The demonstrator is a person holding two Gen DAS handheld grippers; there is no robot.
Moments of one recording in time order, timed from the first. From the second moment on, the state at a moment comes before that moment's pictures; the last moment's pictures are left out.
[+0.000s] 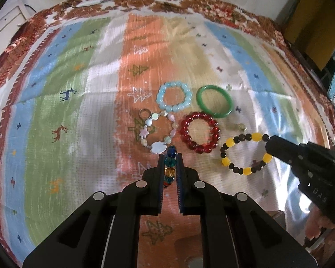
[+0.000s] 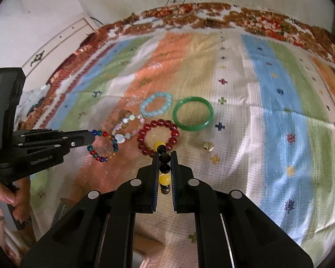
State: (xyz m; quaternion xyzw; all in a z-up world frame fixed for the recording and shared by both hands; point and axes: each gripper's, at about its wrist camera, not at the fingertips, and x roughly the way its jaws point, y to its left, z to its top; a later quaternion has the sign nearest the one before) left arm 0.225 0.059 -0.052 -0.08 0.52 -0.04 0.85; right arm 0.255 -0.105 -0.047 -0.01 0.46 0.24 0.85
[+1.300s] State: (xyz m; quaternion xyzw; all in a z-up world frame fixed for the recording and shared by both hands) left arm 0.102 0.026 0.021 -0.04 0.34 -0.04 0.94; right arm 0.146 -0.127 0.016 -0.01 0.32 0.27 0.91
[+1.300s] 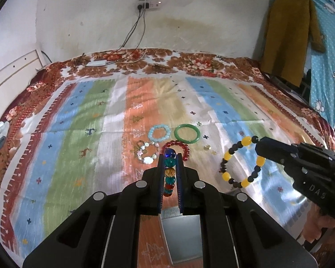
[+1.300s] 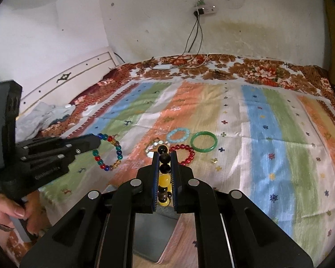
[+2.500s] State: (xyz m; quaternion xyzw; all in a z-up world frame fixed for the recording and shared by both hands) left arm 0.050 0.000 0.004 -0.02 0.36 -0.08 0.93; right arm 0.096 -0.126 0.004 -0.04 0.35 0.27 0.90
